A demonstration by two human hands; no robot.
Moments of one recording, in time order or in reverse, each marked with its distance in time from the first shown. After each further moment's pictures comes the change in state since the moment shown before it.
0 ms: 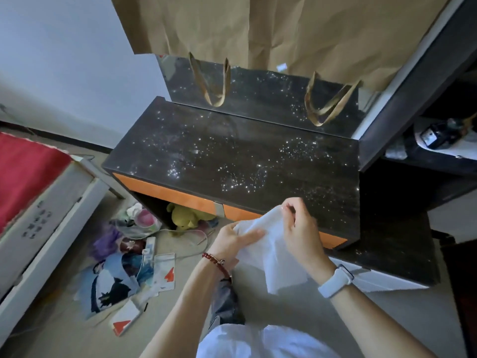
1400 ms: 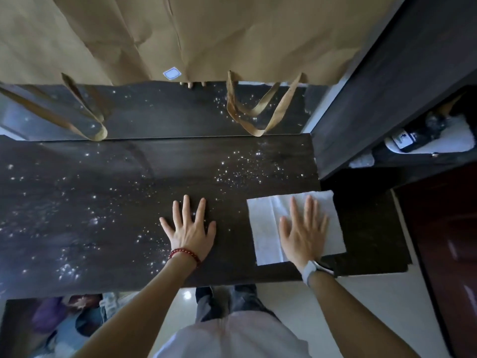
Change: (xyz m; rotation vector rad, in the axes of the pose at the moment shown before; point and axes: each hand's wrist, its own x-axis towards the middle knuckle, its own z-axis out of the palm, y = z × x) left_hand 0.253 0.037 0.023 1.670 0.170 0.125; right_hand 0.145 0.208 -0.004 -0.804 0.030 0.461
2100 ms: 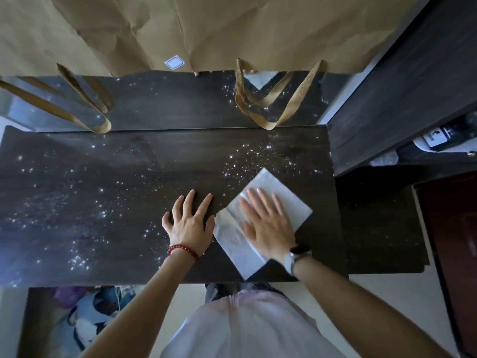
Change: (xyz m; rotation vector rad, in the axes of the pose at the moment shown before) left_hand 0.003 -0.009 -0.012 0.015 0.020 -0.003; right_hand 0.009 -0.065 0.010 -0.061 0.015 -0.626
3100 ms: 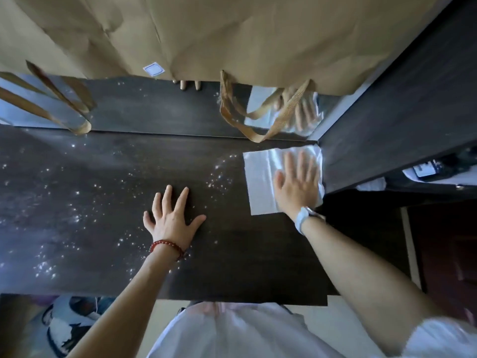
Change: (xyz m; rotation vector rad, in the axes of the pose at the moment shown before) left_hand 0.029 0.019 -0.003 -0.149 0.040 -0.166; right_hand 0.076 0.111 -0.012 0.002 0.116 0.477
